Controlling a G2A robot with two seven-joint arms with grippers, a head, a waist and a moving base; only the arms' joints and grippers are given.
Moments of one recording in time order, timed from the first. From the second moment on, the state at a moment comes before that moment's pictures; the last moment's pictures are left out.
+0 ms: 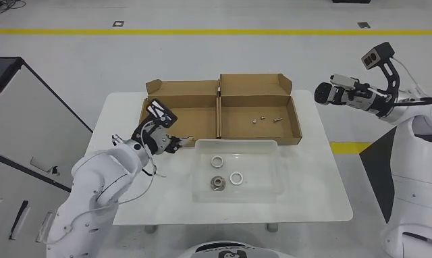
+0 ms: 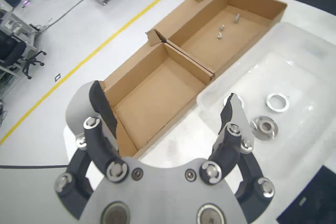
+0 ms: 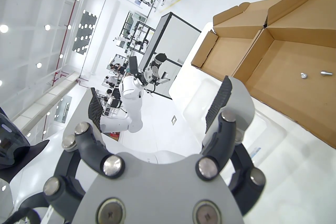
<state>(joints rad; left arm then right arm) 1.56 -1.13 -1.42 -2.23 1.23 -0.44 -0.85 -1.16 -1.08 1.84 -1.57 0.29 0.02 1.44</state>
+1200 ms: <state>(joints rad) 0.80 -1.29 -0.55 -1.73 0.77 -0.29 -1.42 -1.16 -1.08 1.84 -1.57 0.29 0.02 1.44</state>
